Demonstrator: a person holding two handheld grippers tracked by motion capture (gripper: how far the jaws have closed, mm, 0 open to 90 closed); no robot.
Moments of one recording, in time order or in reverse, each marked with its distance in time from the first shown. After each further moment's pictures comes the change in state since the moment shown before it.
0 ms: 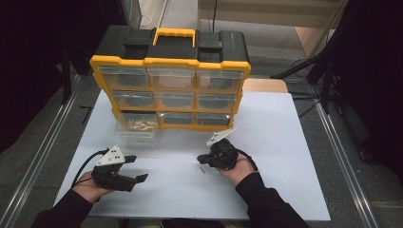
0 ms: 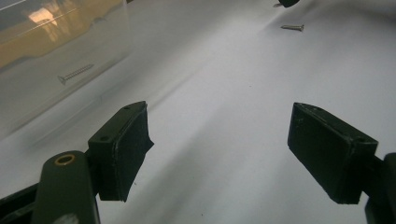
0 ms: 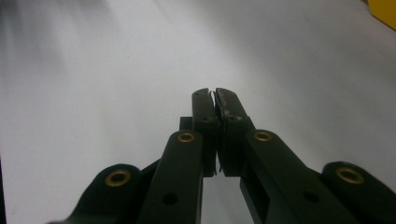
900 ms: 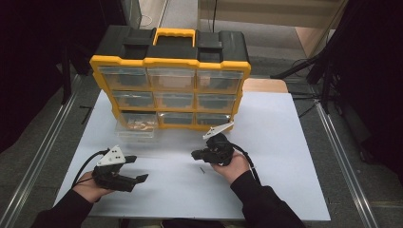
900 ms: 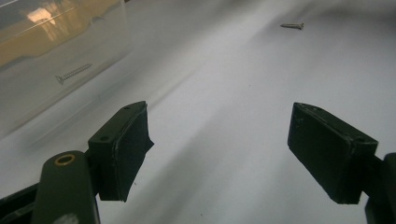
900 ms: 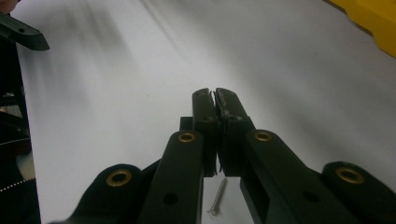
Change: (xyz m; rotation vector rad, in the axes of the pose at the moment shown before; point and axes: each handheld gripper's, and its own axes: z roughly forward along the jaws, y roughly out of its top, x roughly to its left) left arm 0.000 0.000 0.000 0.002 -0.001 0.002; right arm 0.005 0.019 -0.002 -0.044 0.039 0.062
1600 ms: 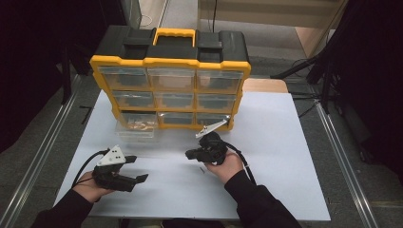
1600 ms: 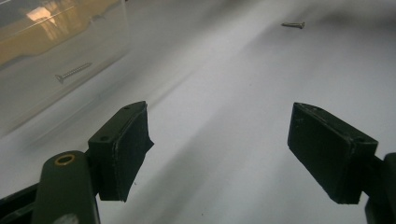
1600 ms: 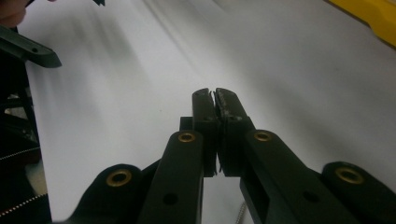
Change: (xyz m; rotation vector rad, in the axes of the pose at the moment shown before) left arm 0.000 0.000 0.000 0.002 0.001 0.000; right arm 0.011 0.014 0.009 0.014 0.006 0.007
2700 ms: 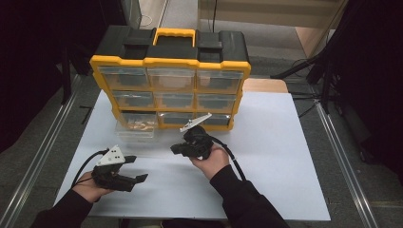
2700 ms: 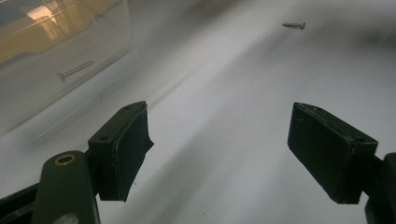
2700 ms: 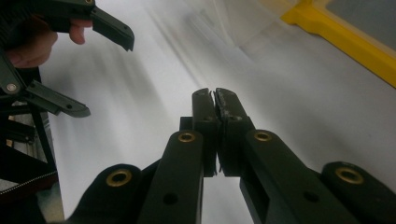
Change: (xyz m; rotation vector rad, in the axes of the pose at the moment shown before) left arm 0.001 -0.001 0.000 -0.004 -0.001 -0.007; right arm 0.023 0.037 0.013 -0.024 0.010 -0.028
